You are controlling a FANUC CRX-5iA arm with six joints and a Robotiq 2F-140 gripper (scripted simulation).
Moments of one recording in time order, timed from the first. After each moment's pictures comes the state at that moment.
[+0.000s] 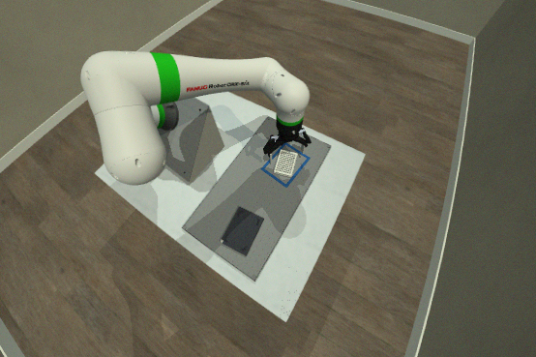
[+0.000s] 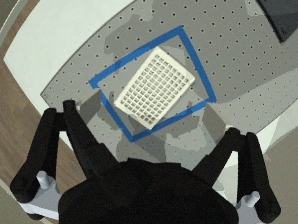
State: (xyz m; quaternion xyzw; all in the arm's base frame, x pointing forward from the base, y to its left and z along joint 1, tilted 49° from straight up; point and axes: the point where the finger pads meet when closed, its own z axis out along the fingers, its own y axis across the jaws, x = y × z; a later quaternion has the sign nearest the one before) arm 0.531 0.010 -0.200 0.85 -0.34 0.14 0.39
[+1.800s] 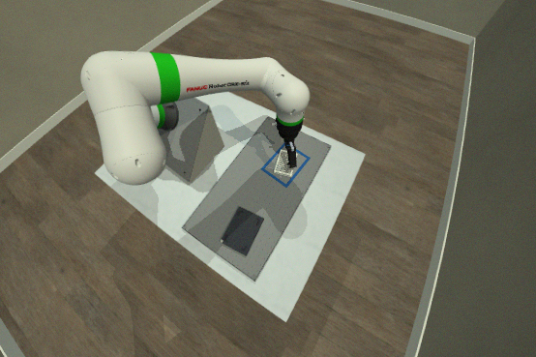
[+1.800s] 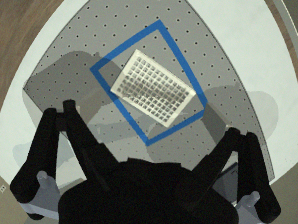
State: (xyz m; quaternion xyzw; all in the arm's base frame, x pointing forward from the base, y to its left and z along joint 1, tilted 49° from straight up) arm 0.531 0.010 -0.200 0.85 0.34 -0.17 0.38
